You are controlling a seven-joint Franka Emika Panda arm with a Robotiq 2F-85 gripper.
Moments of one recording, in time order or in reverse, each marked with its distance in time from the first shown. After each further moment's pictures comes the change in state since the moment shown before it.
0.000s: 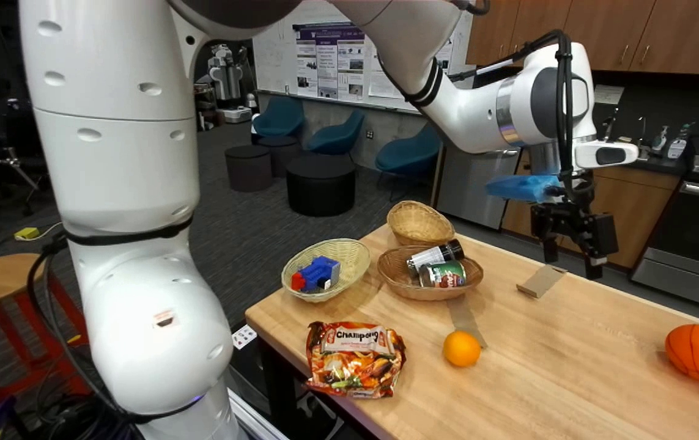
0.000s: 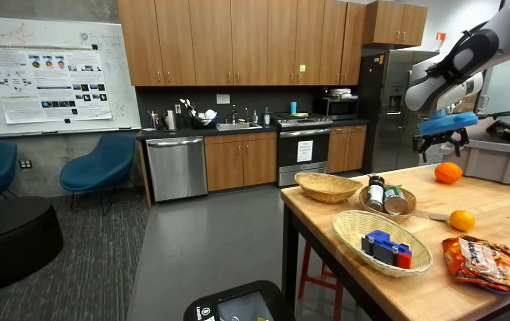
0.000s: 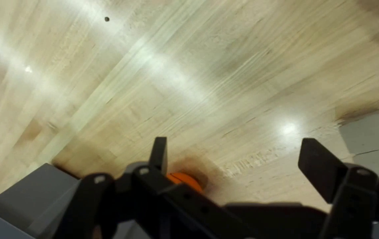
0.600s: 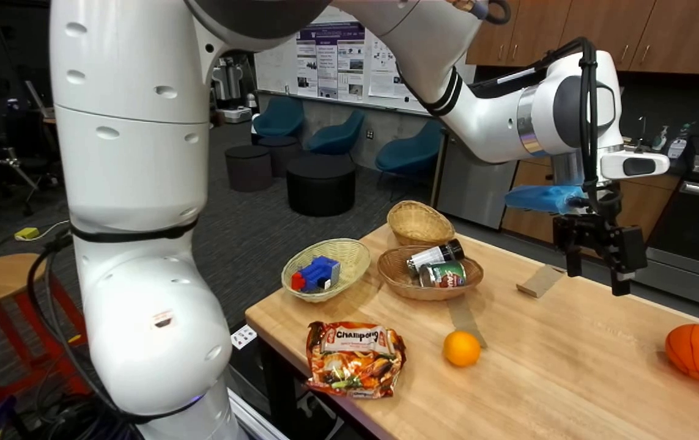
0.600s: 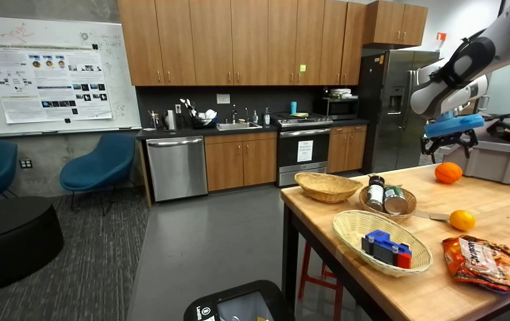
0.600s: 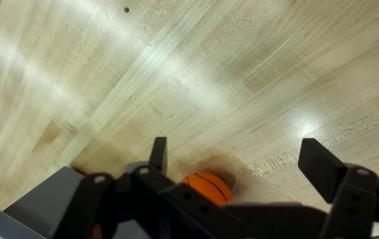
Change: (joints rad) arm -0.012 0.058 -0.044 0.050 0.000 0.000 0.000
